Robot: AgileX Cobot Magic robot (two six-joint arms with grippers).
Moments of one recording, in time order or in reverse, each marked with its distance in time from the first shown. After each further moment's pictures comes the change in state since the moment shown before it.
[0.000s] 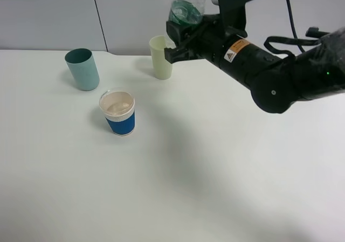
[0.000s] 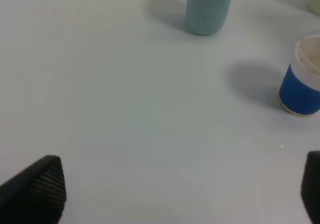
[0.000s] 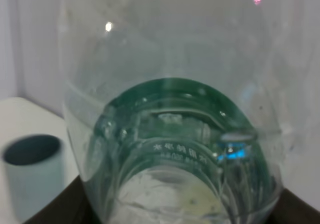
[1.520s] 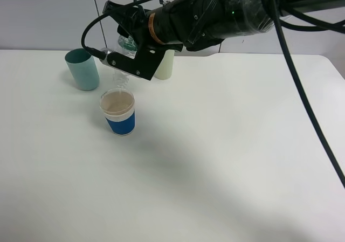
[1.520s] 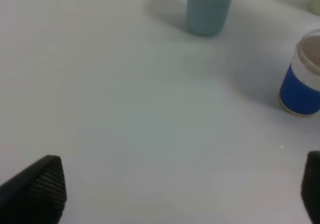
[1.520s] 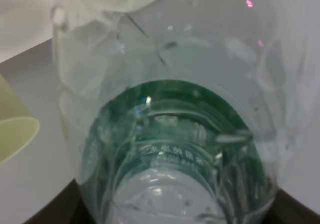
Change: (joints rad) left arm 0.000 0.000 0.000 0.000 0.000 0.000; right arm 0.165 0.222 -0.651 -1.778 1.074 -0.529
